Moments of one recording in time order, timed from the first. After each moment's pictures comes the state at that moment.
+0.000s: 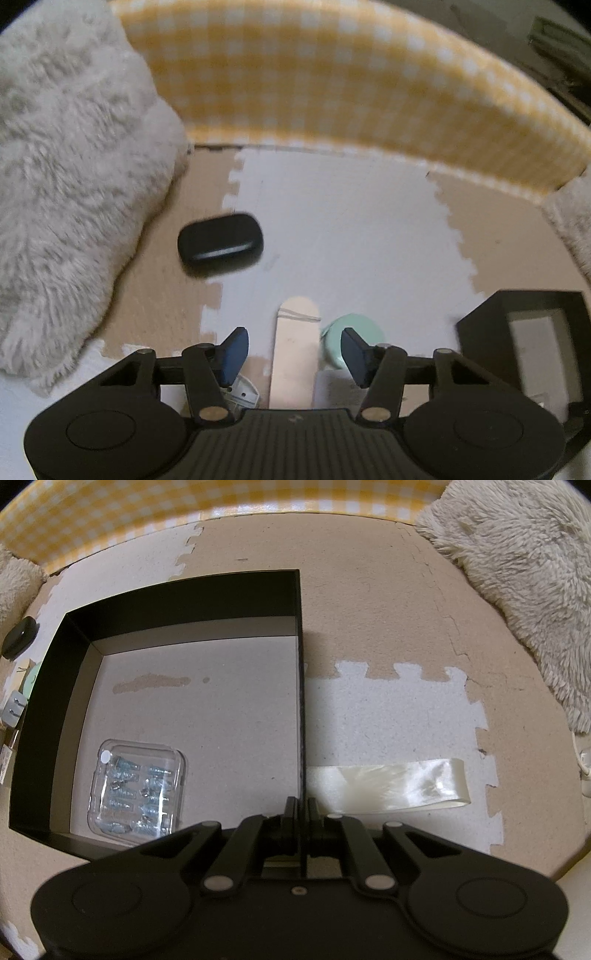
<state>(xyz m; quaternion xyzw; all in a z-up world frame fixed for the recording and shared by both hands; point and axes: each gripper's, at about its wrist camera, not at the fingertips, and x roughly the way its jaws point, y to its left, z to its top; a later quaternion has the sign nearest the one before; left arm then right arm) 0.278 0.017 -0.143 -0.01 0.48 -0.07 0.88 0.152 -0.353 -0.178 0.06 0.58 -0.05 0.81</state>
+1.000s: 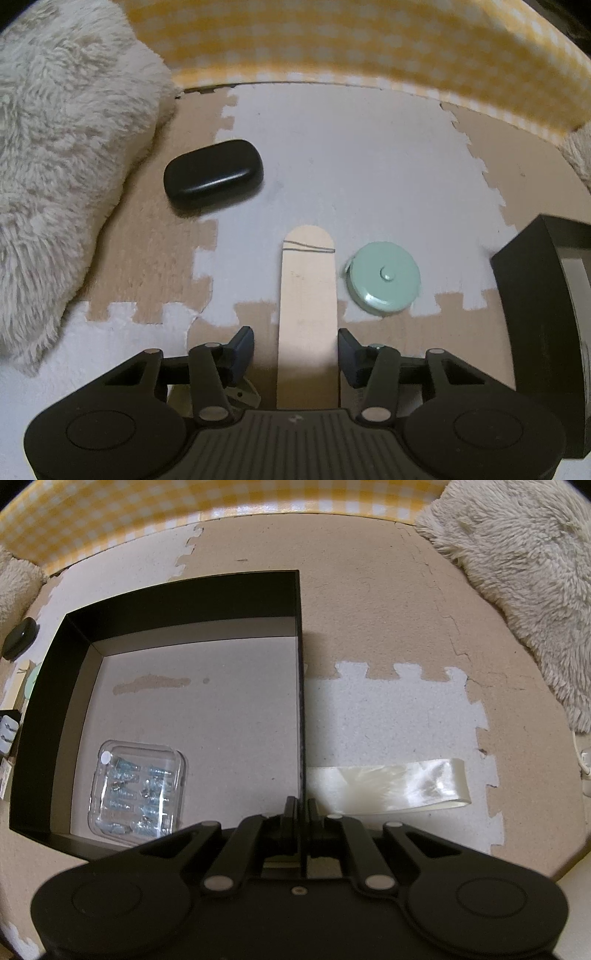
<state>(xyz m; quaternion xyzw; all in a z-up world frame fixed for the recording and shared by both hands) 0.277 0.010 -0.178 0.03 0.54 -0.06 0.84 0.152 -0.353 -0.178 0.05 0.58 -0.05 0.81</state>
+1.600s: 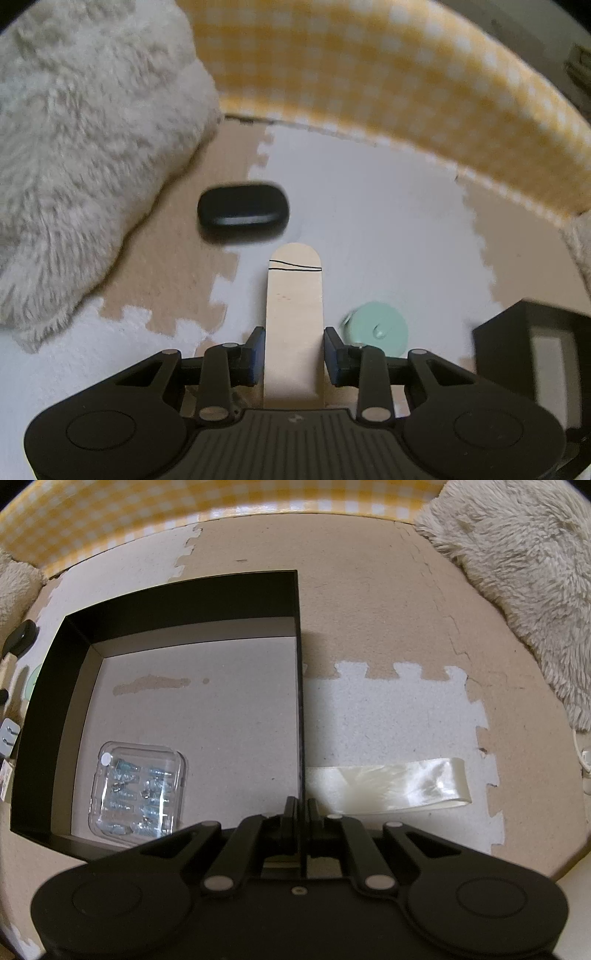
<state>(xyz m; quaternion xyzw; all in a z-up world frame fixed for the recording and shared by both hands) 0.274 0.025 -0.144 -0.07 0.49 -0.03 0.87 0.152 -0.354 -0.178 0.06 0.58 -0.05 0.81</state>
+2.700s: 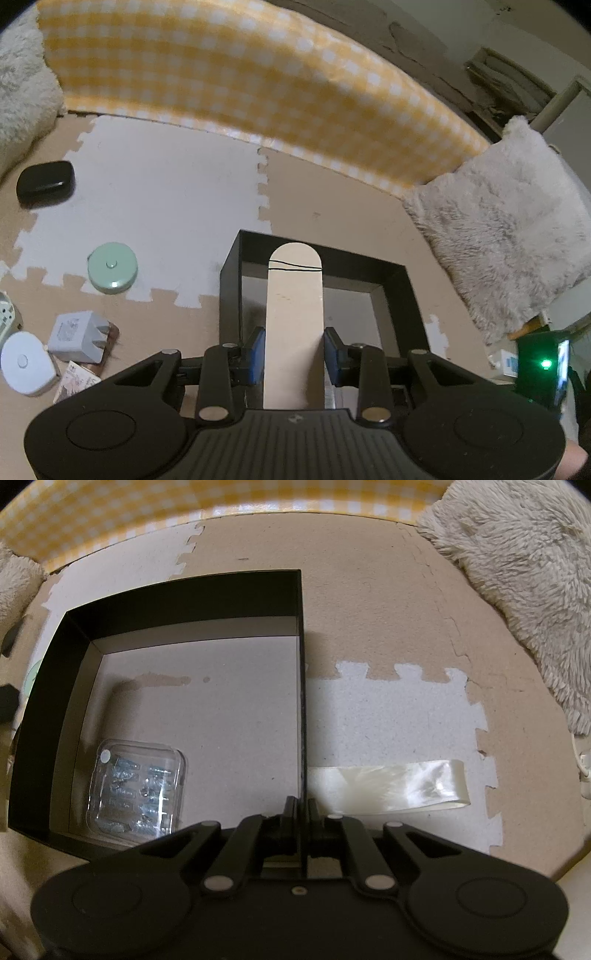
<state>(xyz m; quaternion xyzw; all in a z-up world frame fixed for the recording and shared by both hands) 0.201 -0.107 -0.114 -0.14 0.47 -0.19 0.85 0.153 -0.352 -0.178 0.05 0.58 -0.05 0.81</state>
